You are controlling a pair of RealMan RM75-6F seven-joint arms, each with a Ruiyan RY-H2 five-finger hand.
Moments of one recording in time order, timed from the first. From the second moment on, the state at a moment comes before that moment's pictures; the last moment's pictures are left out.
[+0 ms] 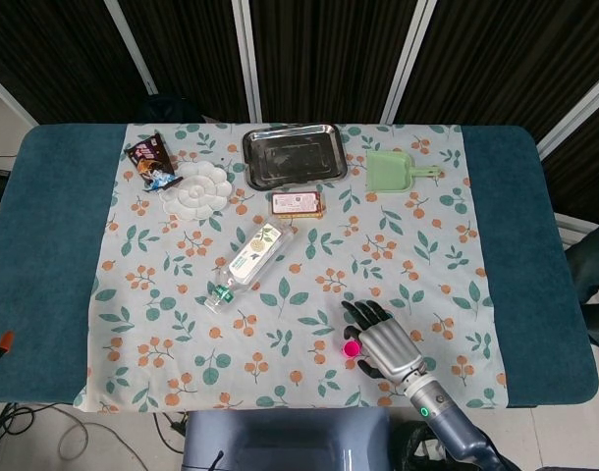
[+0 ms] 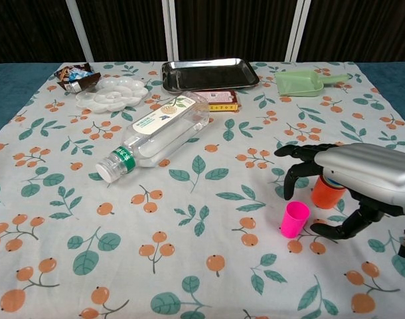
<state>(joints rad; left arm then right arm) 0.00 -1.10 -0.12 -1.73 1.29 1.53 0.06 0.50 -1.45 -0.02 -1.80 -1.32 1.08 -0.47</state>
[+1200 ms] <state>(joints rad) 0.00 -1.10 -0.12 -1.73 1.29 1.53 0.06 0.51 -1.47 0.00 -1.78 -1.31 1.07 -0.46</state>
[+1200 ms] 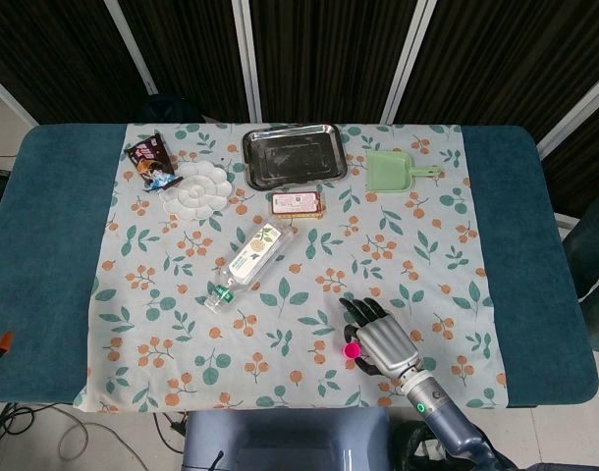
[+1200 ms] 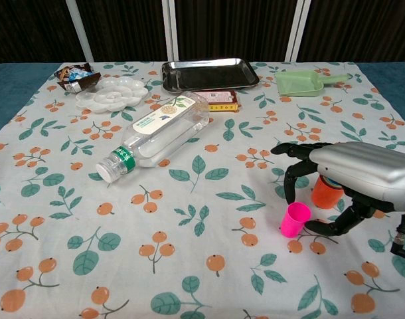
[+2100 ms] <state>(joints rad) 0.00 -1.10 -0.12 -1.73 1.29 1.53 0.06 0.56 -1.17 0.11 -2.04 -1.11 1.02 -0.46</state>
